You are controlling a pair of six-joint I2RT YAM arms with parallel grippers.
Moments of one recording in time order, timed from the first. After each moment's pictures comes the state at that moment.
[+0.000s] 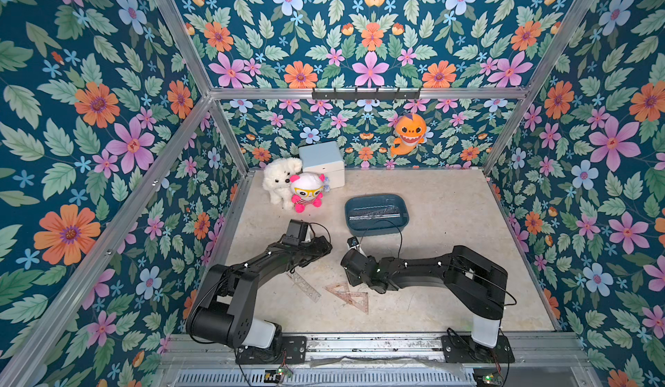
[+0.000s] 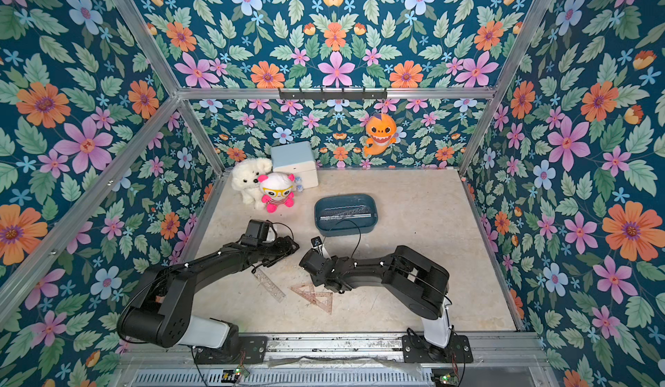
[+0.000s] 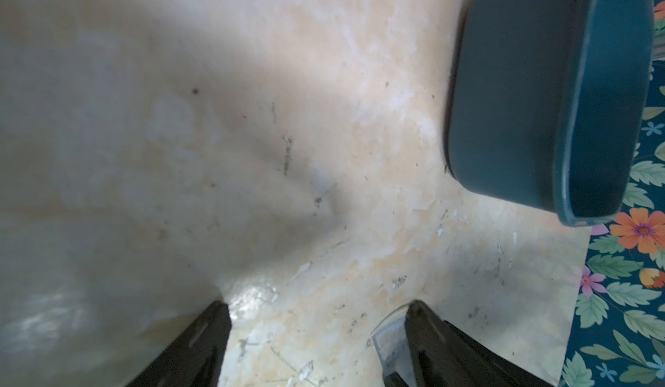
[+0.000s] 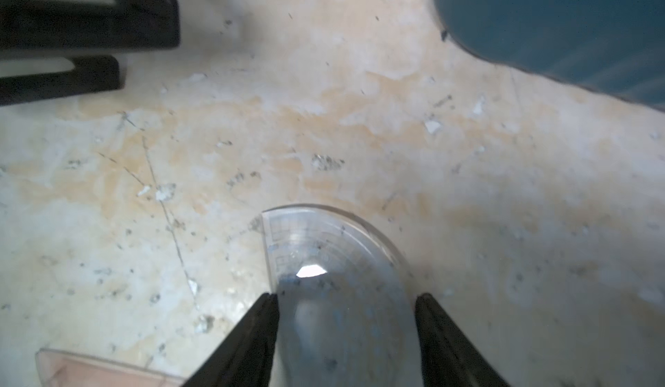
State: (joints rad) left arm -0.33 1.46 0.63 -0.15 0.32 -0.68; right arm 1.12 1.88 1.04 -0.18 0.33 0.61
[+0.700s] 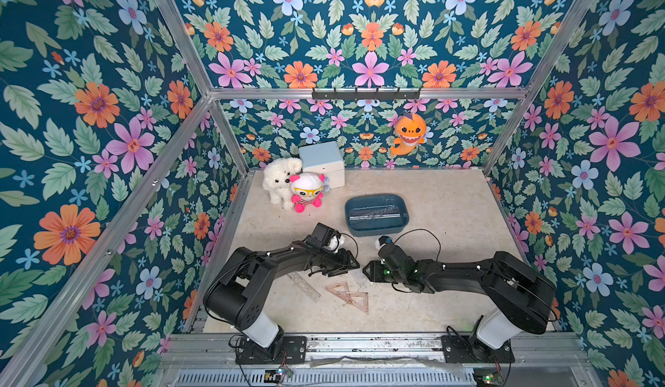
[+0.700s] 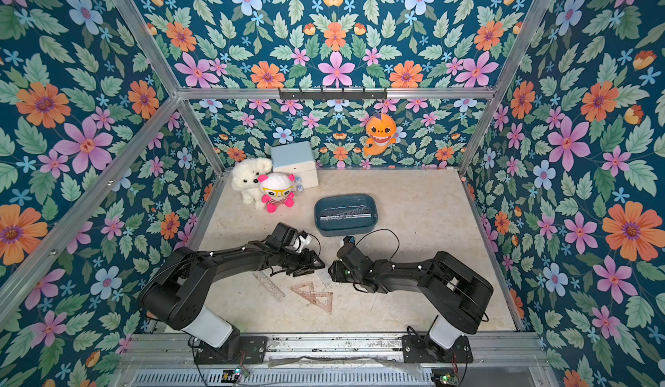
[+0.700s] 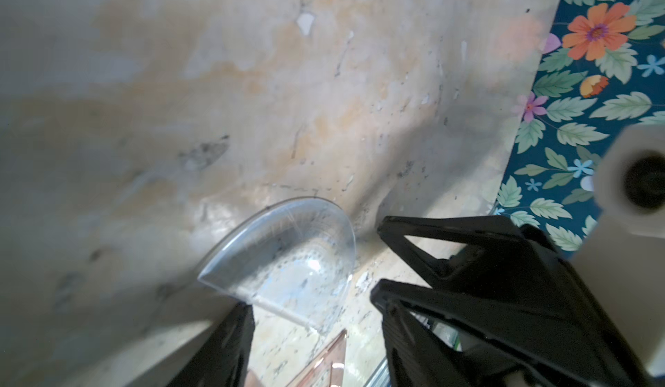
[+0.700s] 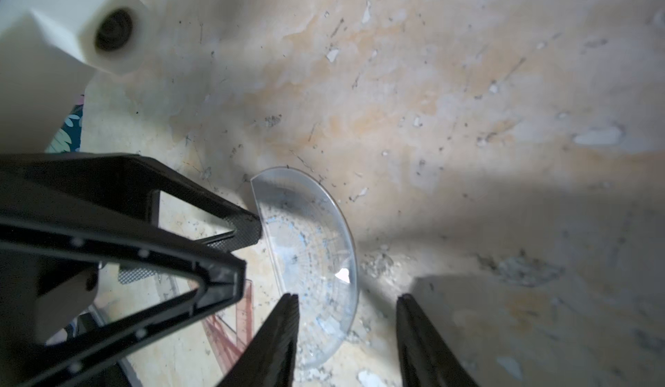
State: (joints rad) left arm -0.54 1.62 0.70 -0.16 0.62 -0.66; right arm 0.94 1.62 0.65 0.14 -0.06 0.85
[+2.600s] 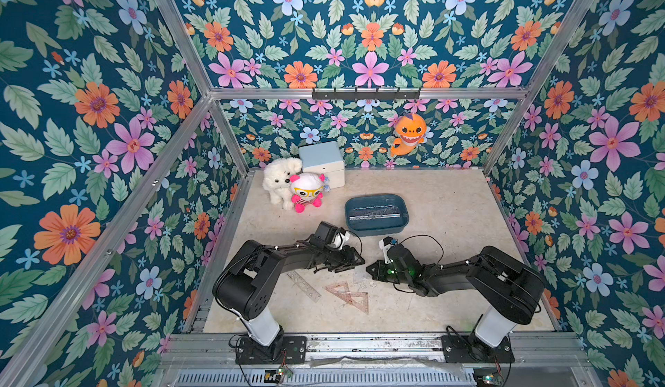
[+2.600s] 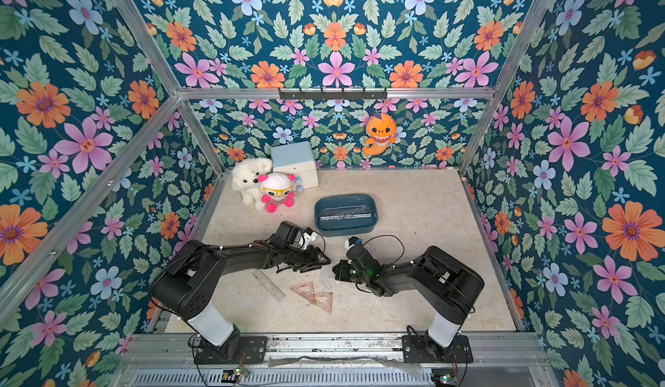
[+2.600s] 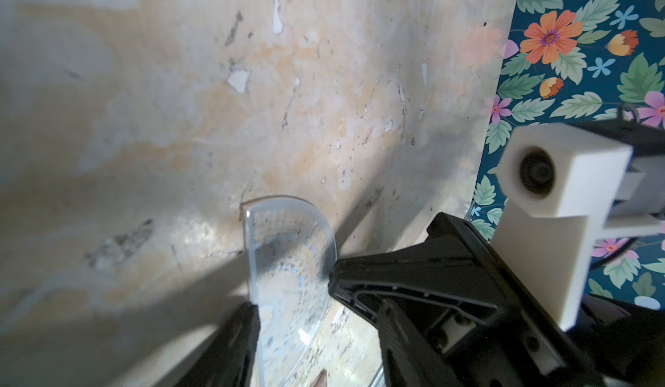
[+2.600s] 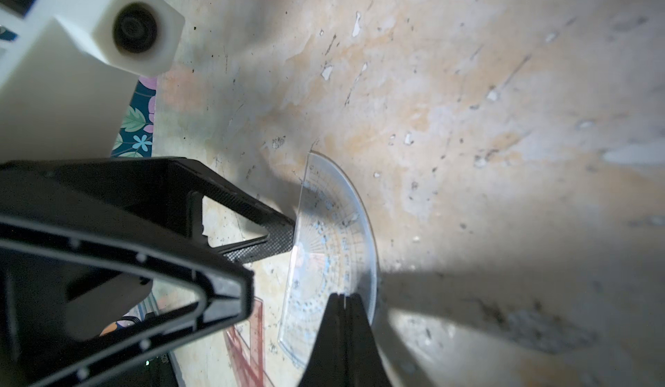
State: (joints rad) left arm -0.54 1.68 0.71 -0.03 0.65 -0.68; right arm 0.87 1.70 0.54 0.46 -0.17 0.92
